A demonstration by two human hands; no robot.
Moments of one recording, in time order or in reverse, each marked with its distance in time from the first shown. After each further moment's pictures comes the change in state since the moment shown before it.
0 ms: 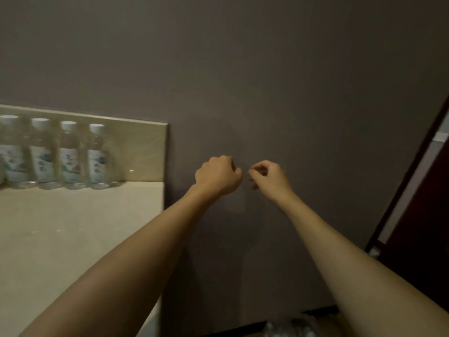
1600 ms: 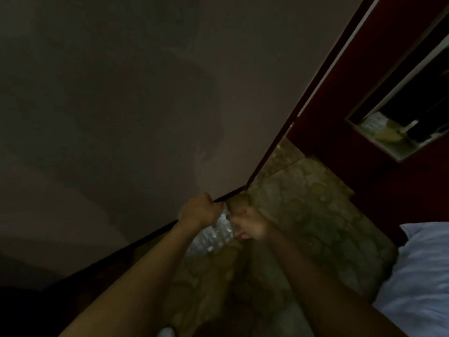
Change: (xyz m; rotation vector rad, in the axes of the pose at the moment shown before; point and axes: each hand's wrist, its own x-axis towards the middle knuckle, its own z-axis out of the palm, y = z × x) left_hand 0.014 0.175 0.518 -0.249 -0.957 -0.197; right_hand -0.031 0.482 -0.155 0.057 -0.366 1.096
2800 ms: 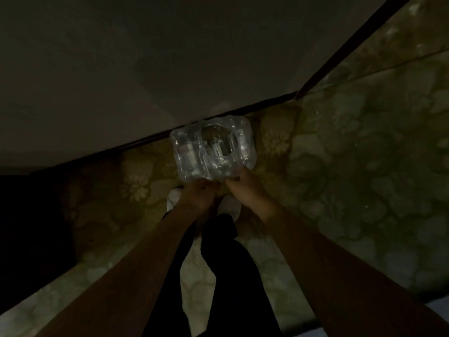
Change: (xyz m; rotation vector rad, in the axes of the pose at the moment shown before) left_hand 0.296 -0.074 0.305 -0.528 -0.008 -0.769; right_hand 0.400 0.225 -0.042 -0.159 -0.365 0.165
